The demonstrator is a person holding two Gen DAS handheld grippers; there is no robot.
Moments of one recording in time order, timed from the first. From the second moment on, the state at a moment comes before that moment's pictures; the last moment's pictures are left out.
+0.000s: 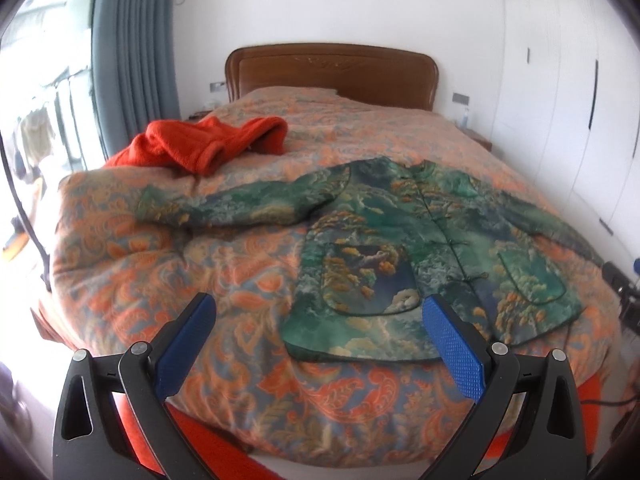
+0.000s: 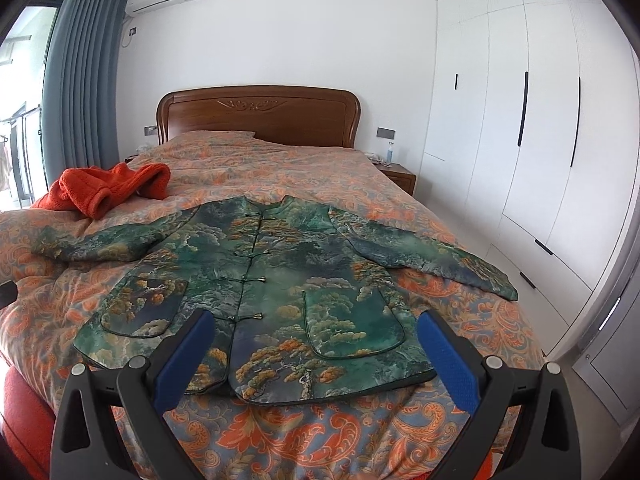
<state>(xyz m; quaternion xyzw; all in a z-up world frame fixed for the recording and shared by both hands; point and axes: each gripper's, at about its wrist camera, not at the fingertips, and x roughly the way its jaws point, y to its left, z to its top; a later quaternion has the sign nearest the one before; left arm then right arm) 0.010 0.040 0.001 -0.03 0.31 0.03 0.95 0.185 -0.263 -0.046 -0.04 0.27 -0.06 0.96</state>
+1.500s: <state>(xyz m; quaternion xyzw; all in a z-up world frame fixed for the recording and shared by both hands) 0.034 0.000 -0.017 0.02 0.35 0.02 0.93 0.349 -0.725 -0.215 0.55 0.25 -0.16 0.78</state>
